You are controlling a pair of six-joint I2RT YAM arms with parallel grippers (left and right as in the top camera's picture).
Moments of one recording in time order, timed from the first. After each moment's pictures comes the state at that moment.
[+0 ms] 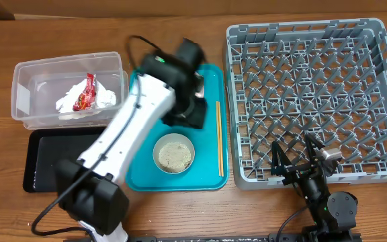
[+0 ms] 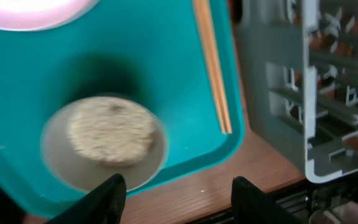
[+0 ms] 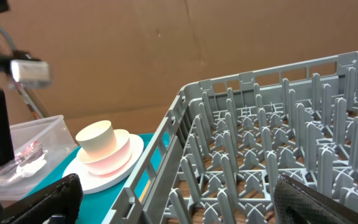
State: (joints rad) left arm -0.56 1.84 1.72 -1.38 0.18 -0.30; right arm 0.12 0.01 0.02 -0.02 -0.17 0.28
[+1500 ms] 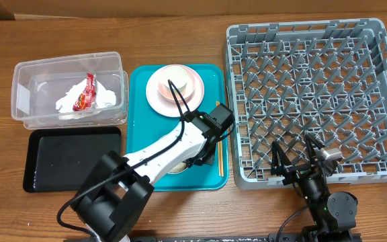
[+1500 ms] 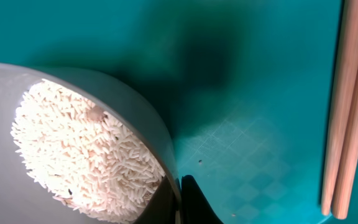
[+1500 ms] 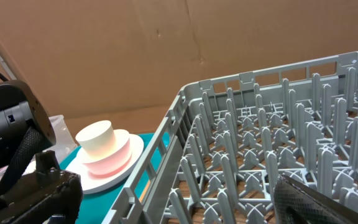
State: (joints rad) left arm -0.75 1.84 1.22 -0.97 -0.12 -0.60; right arm 0.12 0.01 0.02 -0.02 -0.17 0.28
